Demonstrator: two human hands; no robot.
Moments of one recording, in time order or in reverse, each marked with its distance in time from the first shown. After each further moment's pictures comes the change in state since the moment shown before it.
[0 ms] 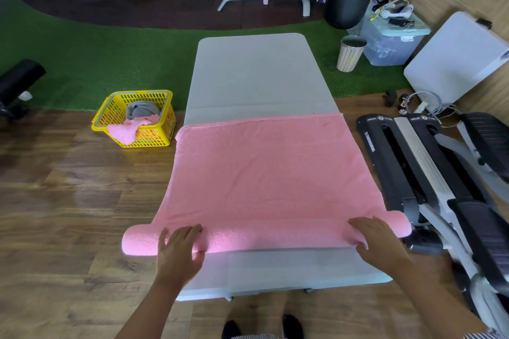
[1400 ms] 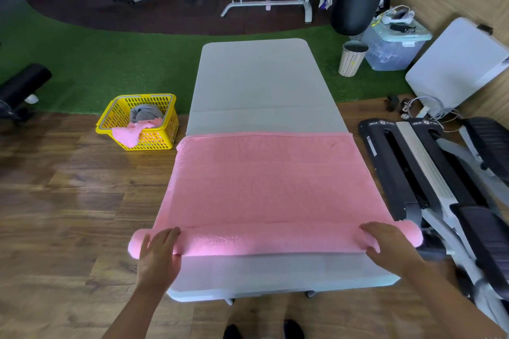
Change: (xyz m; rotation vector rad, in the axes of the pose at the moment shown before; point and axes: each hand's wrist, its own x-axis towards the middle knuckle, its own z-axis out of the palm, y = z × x) left_hand -0.012 -0.036 -0.005 0.044 -0.017 -0.103; right_hand -0.005 0.022 -0.003 0.038 -0.114 0.079
